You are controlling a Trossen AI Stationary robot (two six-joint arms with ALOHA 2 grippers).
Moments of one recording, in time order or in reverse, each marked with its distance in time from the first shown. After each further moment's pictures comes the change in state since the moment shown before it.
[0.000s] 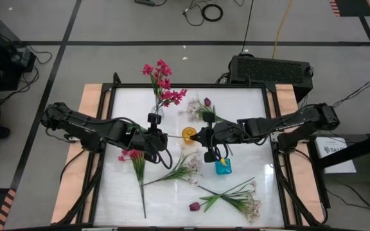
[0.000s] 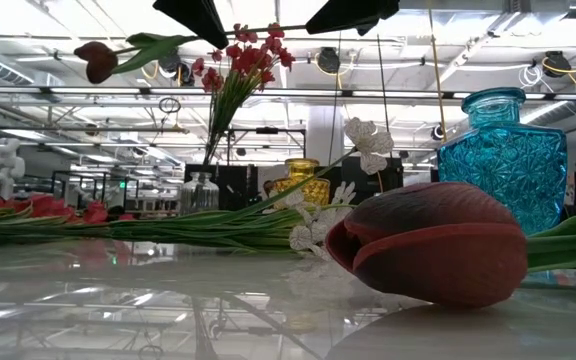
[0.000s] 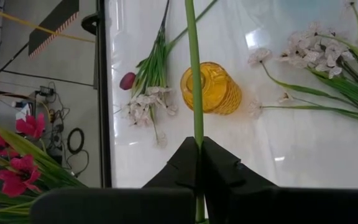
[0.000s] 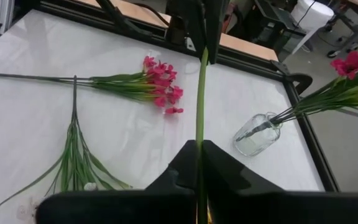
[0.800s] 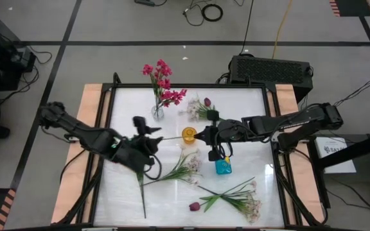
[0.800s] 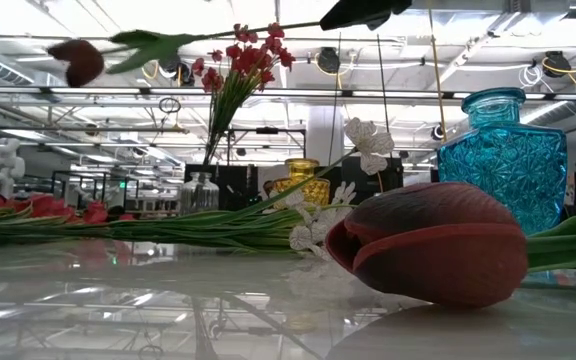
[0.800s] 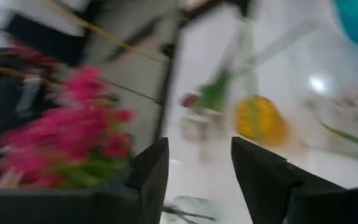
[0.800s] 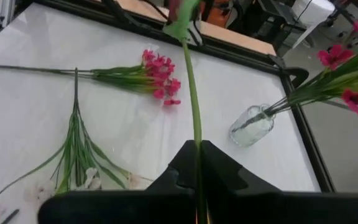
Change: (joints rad) left arm -0.207 -0.061 -0.001 0.006 -0.418 -0.230; right arm -0.005 -0.059 0.000 -0.082 0.000 0.008
